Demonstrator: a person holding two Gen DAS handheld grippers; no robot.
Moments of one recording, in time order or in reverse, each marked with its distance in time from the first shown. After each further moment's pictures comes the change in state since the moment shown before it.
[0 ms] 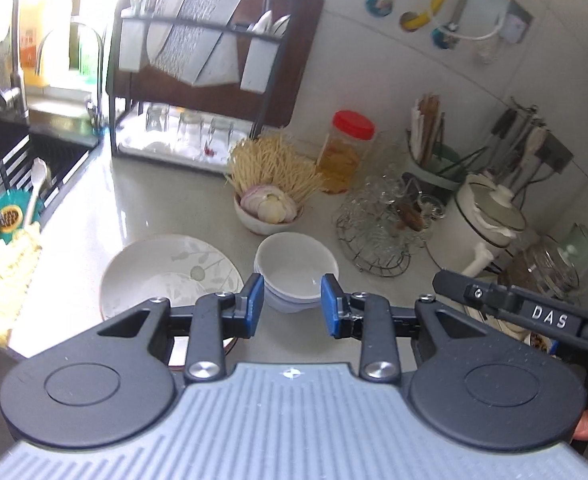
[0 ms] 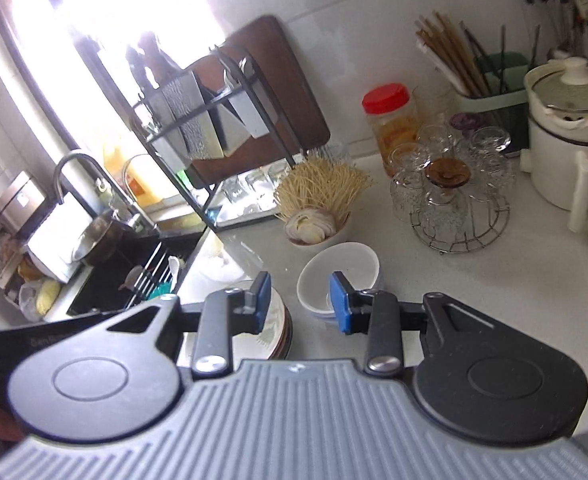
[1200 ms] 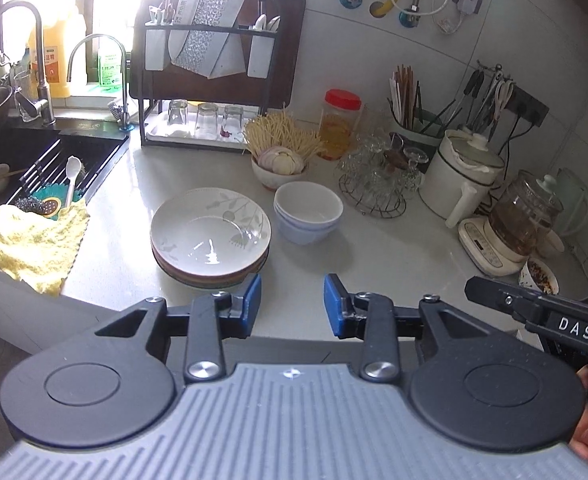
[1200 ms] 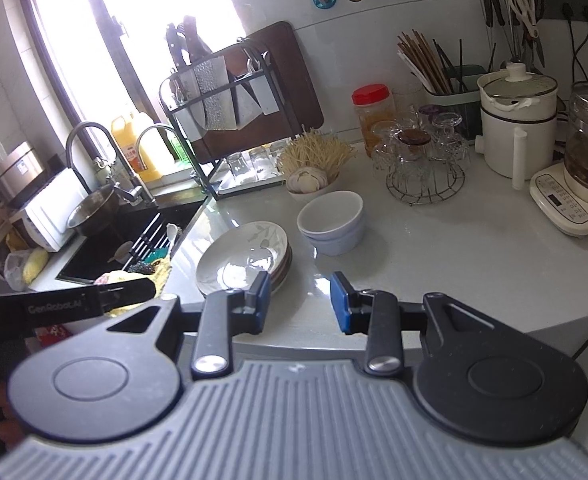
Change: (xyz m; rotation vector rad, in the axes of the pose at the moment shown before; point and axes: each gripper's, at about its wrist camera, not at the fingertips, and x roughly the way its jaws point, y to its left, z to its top) left arm -0.105 0.009 -0.105 0.097 -0.002 0.023; right arm -0.107 0.042 -0.106 -0.079 -0.043 -0.087
